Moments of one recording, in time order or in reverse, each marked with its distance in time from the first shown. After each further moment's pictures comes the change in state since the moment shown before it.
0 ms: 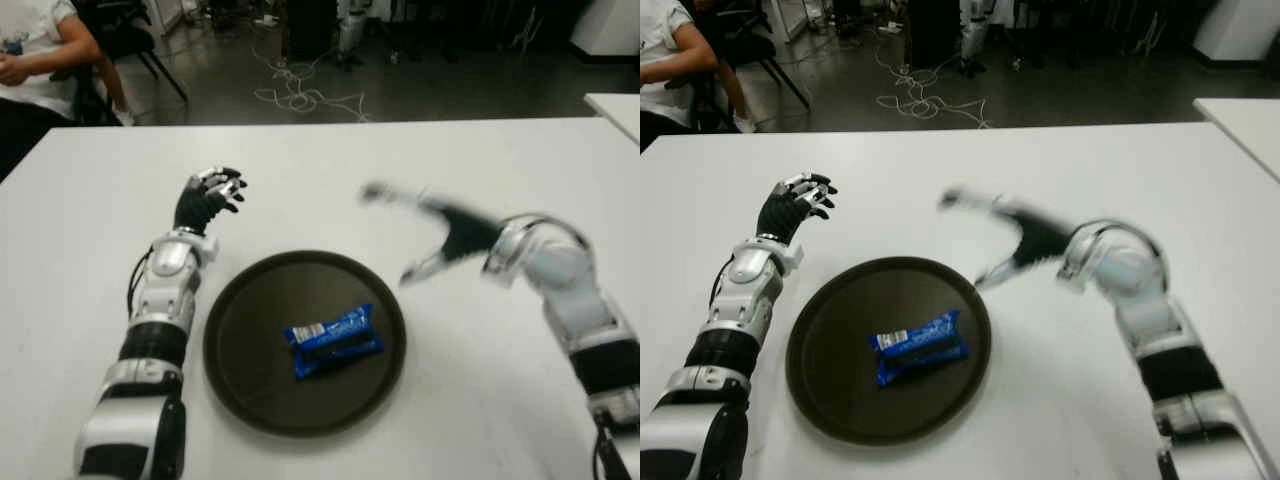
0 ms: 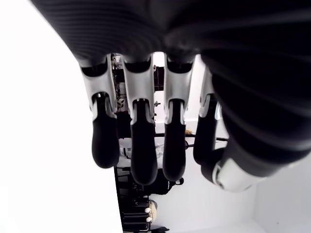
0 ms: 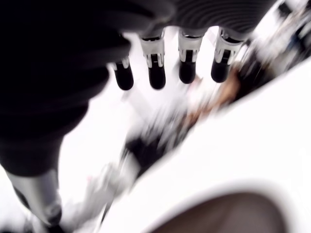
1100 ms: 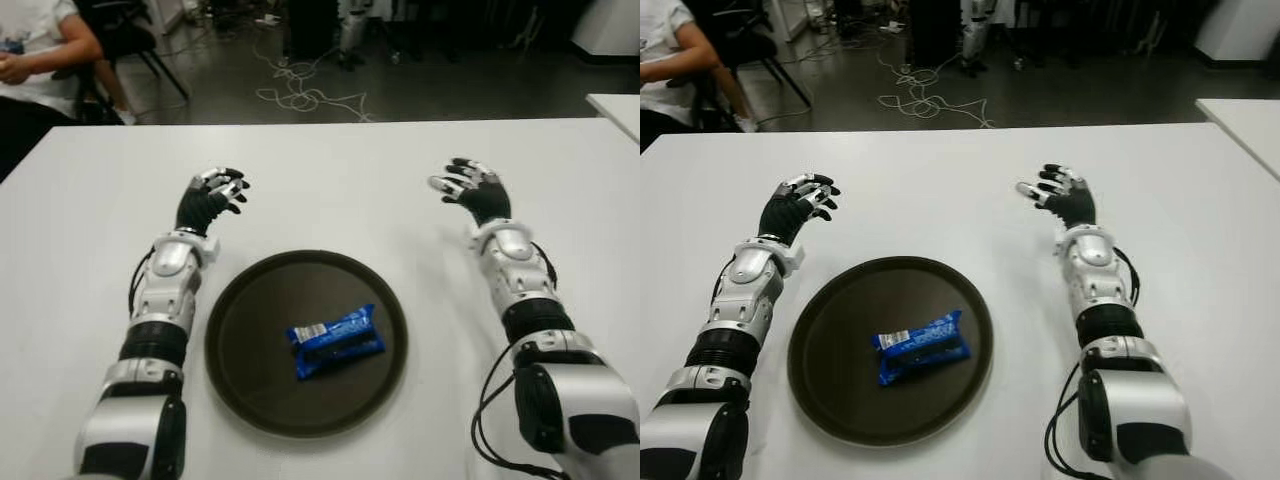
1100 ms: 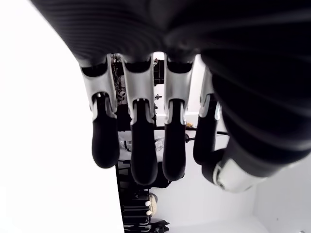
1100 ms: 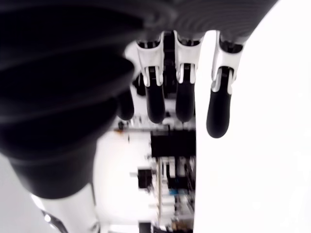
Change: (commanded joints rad) left arm -0.010 0.002 0.010 0.029 -0.018 -0.003 -0.040; right arm -0.078 0.207 -0.207 0.199 0.136 0.425 -0.376
